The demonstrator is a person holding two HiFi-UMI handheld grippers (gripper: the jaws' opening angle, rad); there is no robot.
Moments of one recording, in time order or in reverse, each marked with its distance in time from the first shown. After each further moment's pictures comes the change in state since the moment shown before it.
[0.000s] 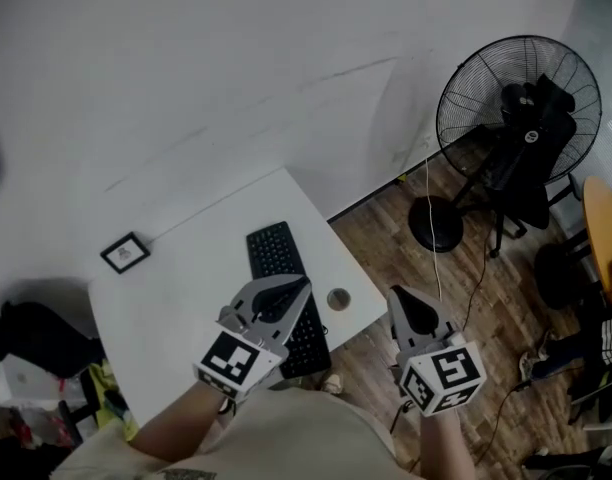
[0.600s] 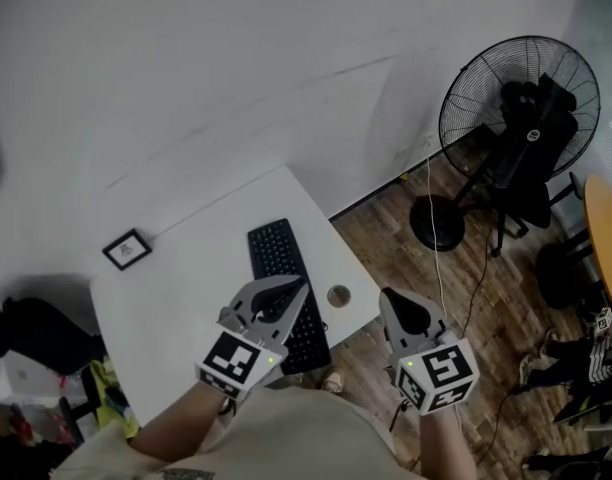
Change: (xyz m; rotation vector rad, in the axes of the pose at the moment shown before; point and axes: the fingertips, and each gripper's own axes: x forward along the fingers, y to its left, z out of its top) left arm -0.005 -0.005 -0.008 0.009 0.030 0.031; right arm 0.000 0.014 -0.011 -0.055 0.047 0.052
